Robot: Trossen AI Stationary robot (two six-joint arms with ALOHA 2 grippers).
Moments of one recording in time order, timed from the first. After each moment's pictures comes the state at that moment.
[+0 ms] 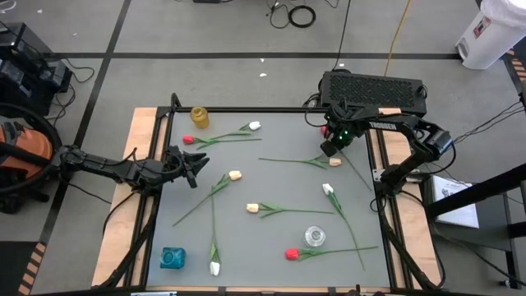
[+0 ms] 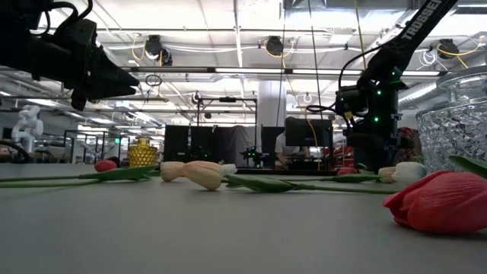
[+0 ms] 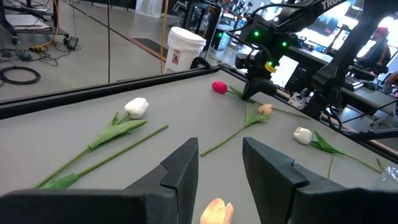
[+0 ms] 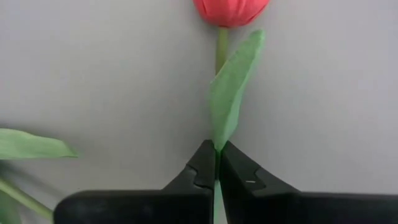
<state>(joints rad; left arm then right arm) -0.18 0.38 0.11 0.09 -0.66 -0.47 -0.83 1.56 0.77 -0.66 0.05 0.14</state>
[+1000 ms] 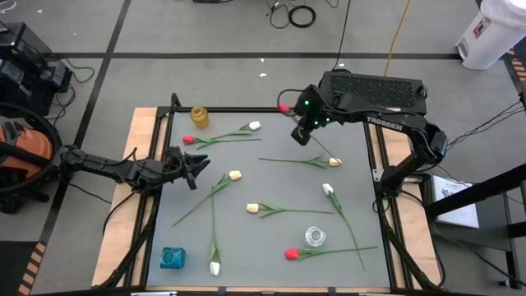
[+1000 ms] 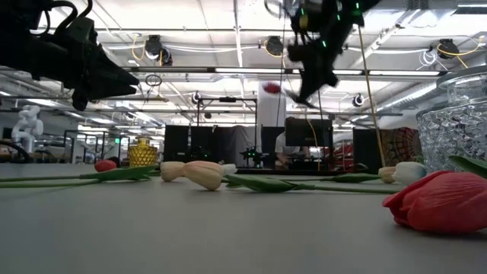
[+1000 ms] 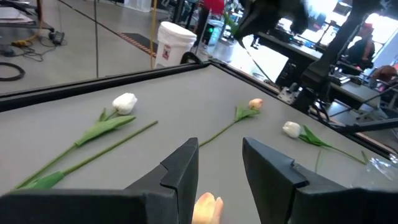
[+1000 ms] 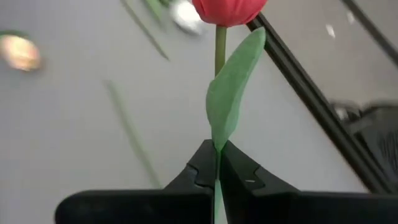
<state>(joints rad) -0.18 0.38 0.11 0.09 -0.61 -0.47 -0.47 1.56 1.38 -0.80 0.05 0.08</state>
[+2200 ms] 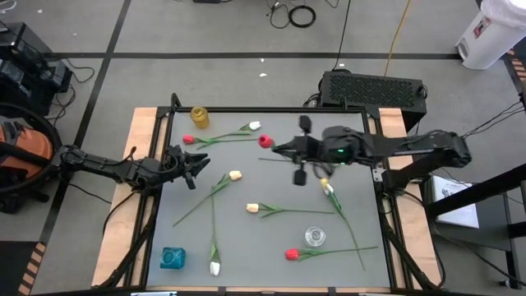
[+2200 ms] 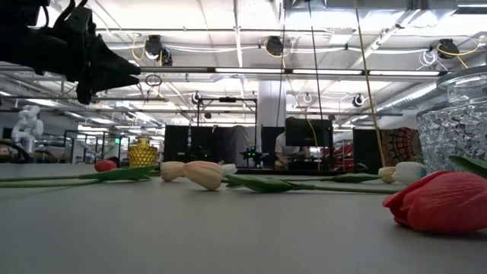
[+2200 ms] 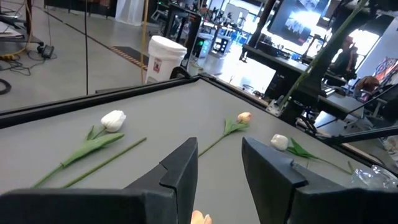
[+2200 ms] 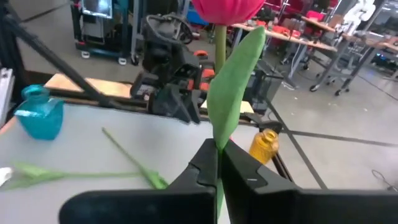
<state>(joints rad) -0.18 0.38 0.11 0.17 -0.60 -0.41 0.05 1.29 1.20 -0.13 0.21 -0.17</state>
